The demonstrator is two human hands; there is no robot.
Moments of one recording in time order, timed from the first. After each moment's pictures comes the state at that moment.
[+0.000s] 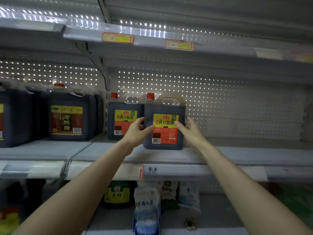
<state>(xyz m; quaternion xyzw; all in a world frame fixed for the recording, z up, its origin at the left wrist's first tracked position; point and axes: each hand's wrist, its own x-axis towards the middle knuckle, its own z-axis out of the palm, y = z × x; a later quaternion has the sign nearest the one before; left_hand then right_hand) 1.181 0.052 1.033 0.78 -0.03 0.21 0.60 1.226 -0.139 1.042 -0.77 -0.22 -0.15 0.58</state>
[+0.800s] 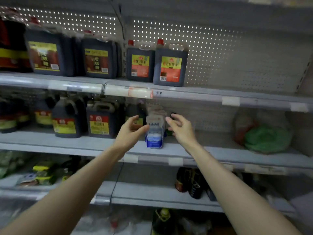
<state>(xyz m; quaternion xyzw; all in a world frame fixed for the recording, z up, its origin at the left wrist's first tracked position) 0.917 0.003 0.883 0.78 0.03 0.22 0.59 1.001 -0.165 0.887 -0.76 -0.20 -0.07 0.61</state>
